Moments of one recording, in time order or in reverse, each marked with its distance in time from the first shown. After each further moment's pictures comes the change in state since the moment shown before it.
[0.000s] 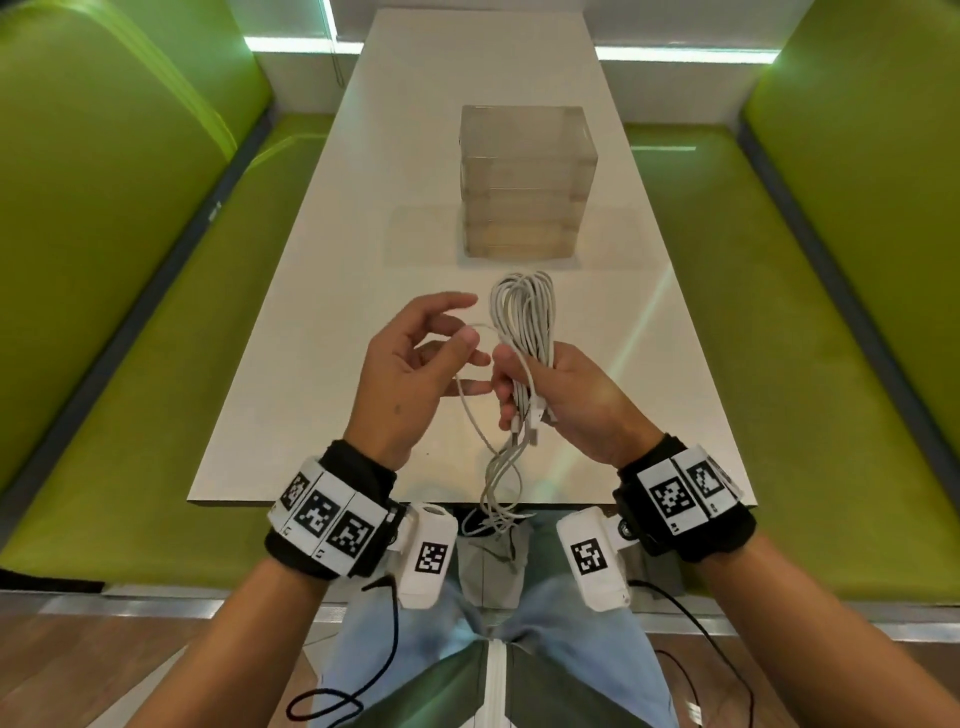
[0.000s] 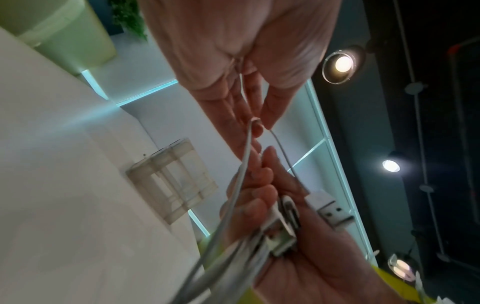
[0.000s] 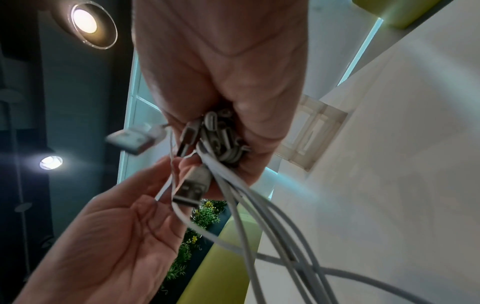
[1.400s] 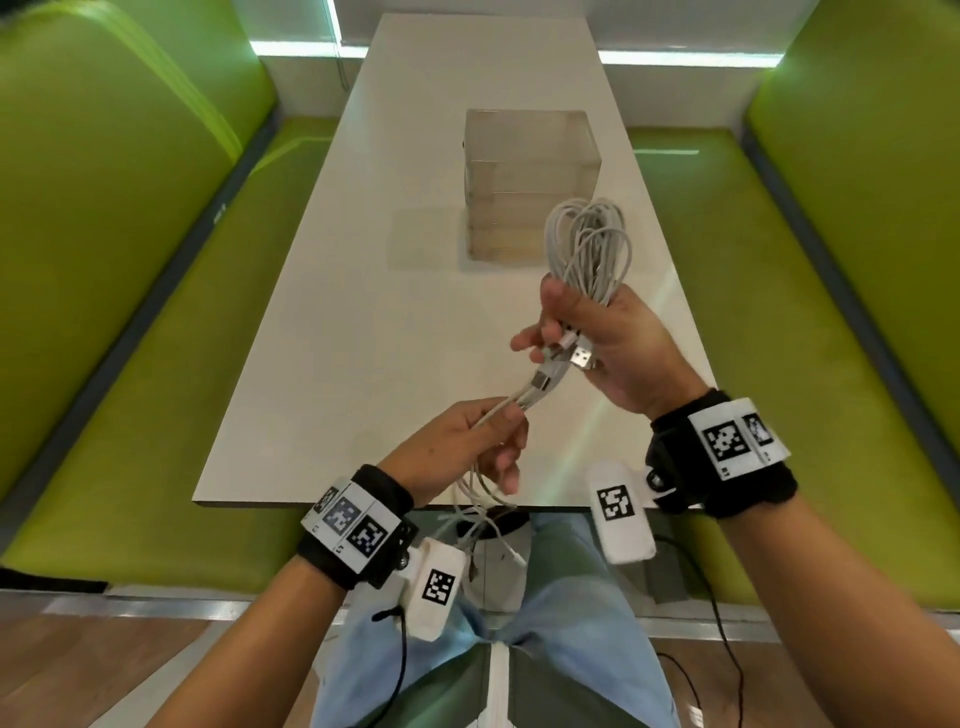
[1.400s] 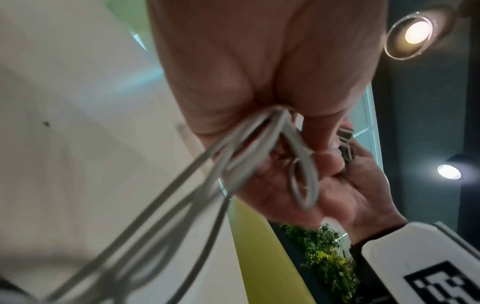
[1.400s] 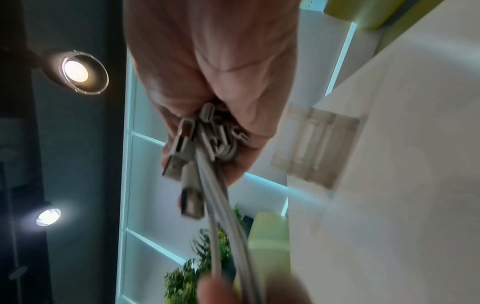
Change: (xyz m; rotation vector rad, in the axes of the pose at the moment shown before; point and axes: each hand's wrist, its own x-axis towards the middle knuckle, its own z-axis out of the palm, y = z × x) left_hand -0.015 -0.048 0.000 -0.042 -0.588 -0.386; right_hand 0.007 -0.042 -0.023 0.131 0.026 -0.164
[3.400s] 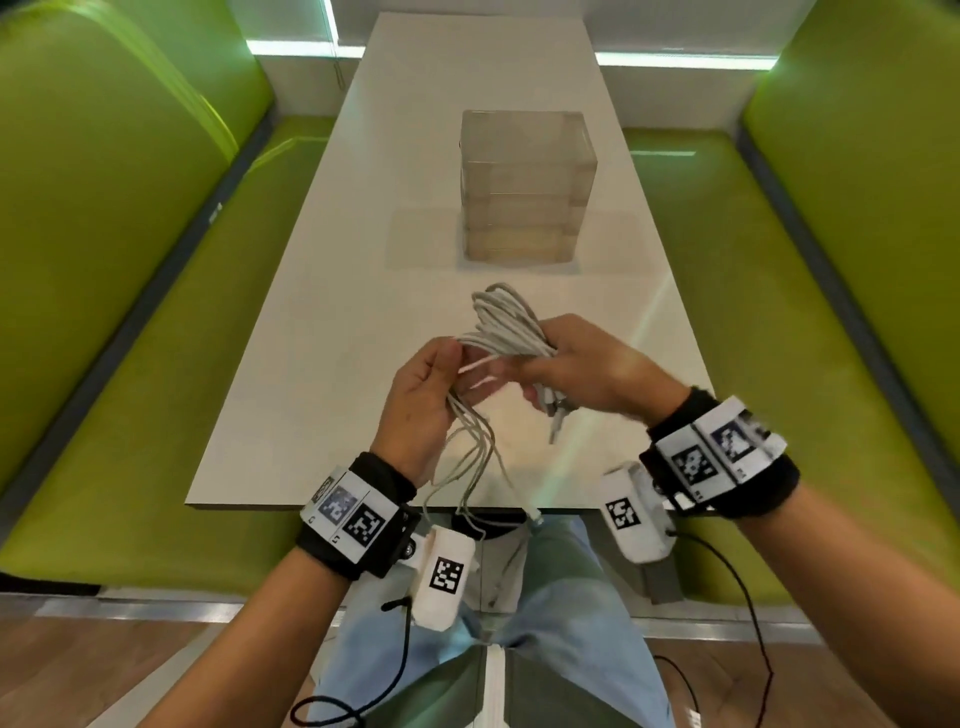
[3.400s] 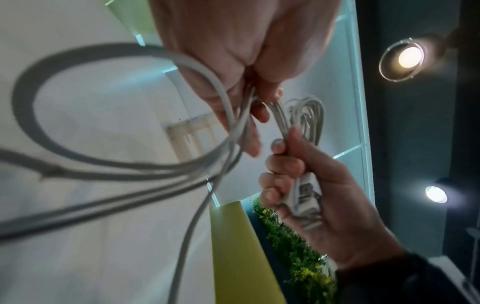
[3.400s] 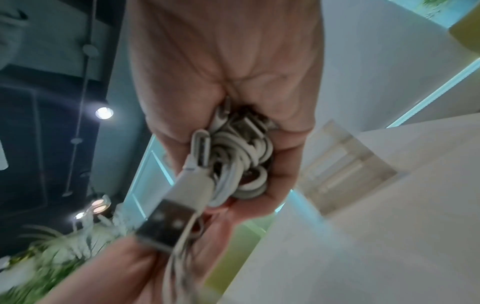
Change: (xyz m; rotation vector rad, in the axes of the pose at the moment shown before) left_hand 0.017 0.014 -0.002 -0.309 0.508 0.272; right_hand 0.004 0.000 0.007 -0.830 -0.135 0.212
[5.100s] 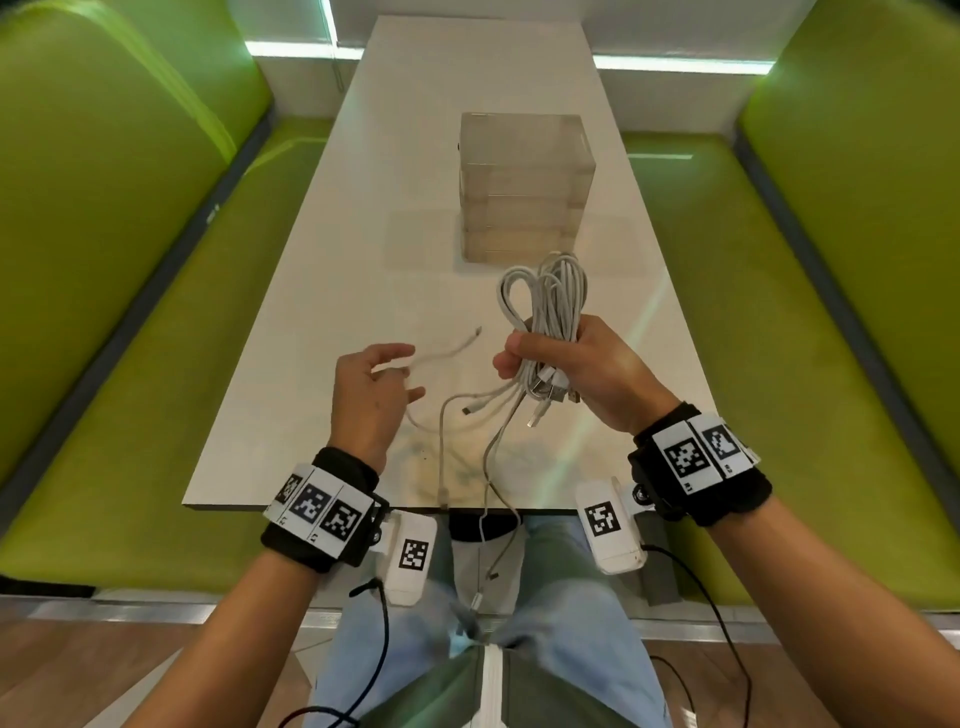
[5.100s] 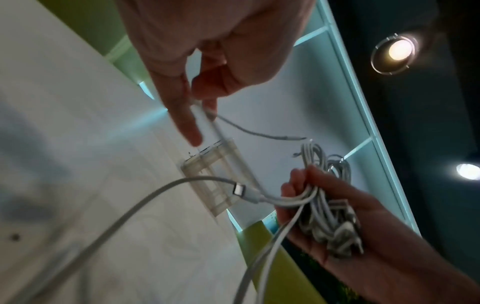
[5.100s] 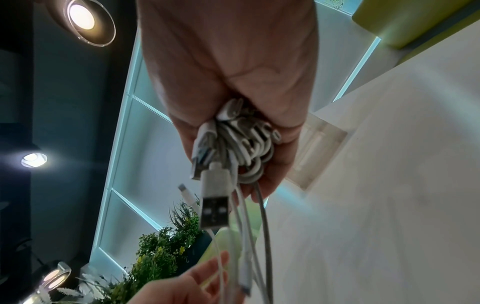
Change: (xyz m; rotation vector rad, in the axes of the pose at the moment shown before) left_hand 0.014 0.004 -0.041 0.413 0.405 -0.013; right_hand 0.003 0.027 0.008 0.524 0.188 0.012
